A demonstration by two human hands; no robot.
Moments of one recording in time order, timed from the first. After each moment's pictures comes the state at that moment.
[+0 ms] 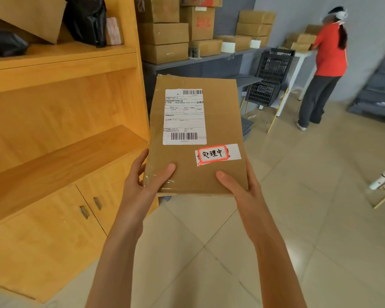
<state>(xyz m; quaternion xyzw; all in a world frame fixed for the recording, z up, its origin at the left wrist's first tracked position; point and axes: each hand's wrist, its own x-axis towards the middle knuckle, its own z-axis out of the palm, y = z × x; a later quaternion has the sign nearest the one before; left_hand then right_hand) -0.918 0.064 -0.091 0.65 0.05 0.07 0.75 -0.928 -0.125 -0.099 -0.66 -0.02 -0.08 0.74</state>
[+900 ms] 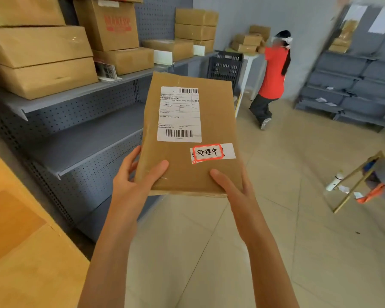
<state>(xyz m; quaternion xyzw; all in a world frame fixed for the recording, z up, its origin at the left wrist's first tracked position) -0.529 -0.153 -0.070 0.65 0.00 0.01 0.76 -0.578 -0.332 -0.084 -0.67 0.05 -0.16 0.72</state>
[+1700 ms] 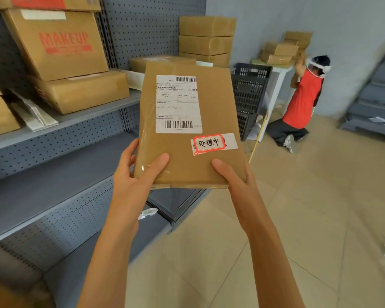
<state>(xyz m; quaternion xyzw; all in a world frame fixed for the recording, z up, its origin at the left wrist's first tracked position) -0.224 -0.403 -0.048 0.65 0.02 0.10 0.75 -0.225 -0.583 -0.076 -0.64 -0.01 -0.11 0.76</state>
